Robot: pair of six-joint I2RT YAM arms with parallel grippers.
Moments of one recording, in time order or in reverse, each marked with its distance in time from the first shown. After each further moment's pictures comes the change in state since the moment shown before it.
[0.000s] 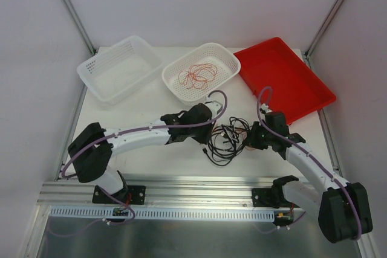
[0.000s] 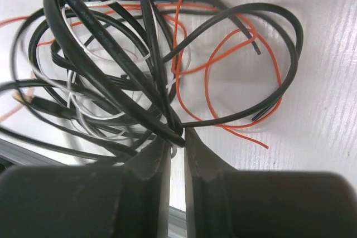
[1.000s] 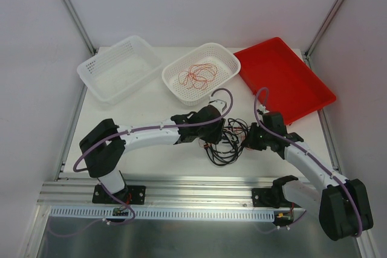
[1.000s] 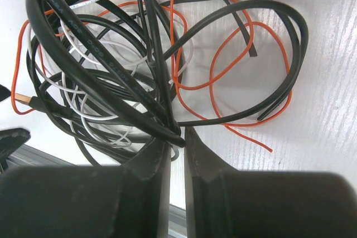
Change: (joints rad) left arm -0.042 0.139 0.064 0.054 -0.027 -0.192; right arm 0.032 0.025 0.000 0.000 -0.002 -0.007
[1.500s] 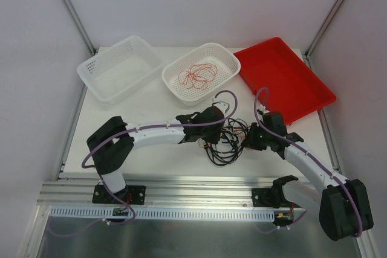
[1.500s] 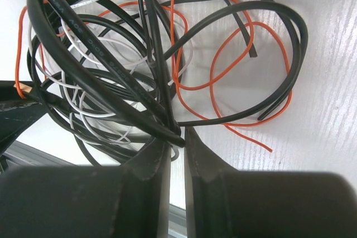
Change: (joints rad) left arm 0.000 0.078 0.031 0.005 -0.006 0.029; right arm 0.001 -0.002 0.000 -0.001 0.000 0.000
